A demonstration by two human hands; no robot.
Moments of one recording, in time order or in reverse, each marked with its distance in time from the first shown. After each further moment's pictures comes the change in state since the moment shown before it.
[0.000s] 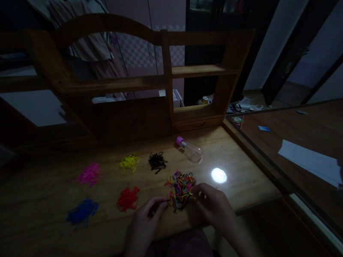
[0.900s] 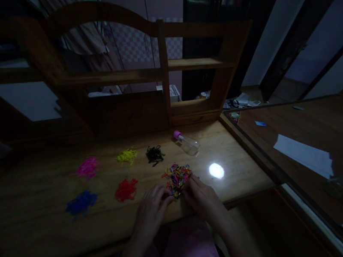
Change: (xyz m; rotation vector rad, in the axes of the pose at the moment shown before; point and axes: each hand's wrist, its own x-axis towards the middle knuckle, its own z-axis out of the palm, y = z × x) left_hand -0.001 0.007 0.016 0.321 -0.040 0.275; right_hand 0.001 0.001 0.022 -0.267 -0.079 -0.073
